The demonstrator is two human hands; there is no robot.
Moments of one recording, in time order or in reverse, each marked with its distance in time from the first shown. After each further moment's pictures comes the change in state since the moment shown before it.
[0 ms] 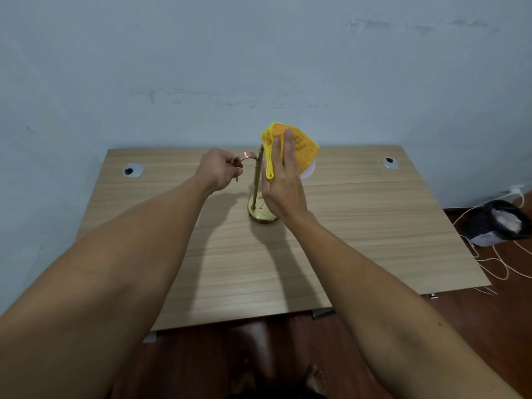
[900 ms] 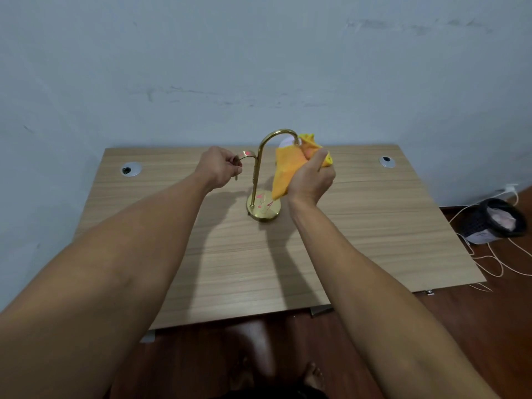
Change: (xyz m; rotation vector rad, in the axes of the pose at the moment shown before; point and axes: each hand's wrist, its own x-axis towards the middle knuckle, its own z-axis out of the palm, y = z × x) left_hand -0.006 0.009 -0.003 0.041 -0.011 0.009; right_hand 0.021 -0.024 -0.038 0.583 0.674 0.897
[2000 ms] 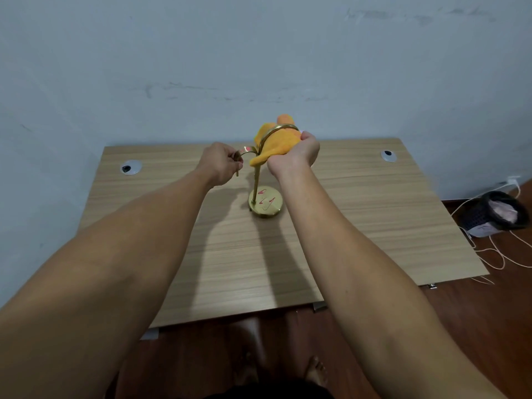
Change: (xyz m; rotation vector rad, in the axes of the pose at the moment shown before) left_hand -0.004 0.006 -0.001 0.089 0.019 0.041; right_hand -0.006 -0.047 0.042 0.581 -0.153 0.800
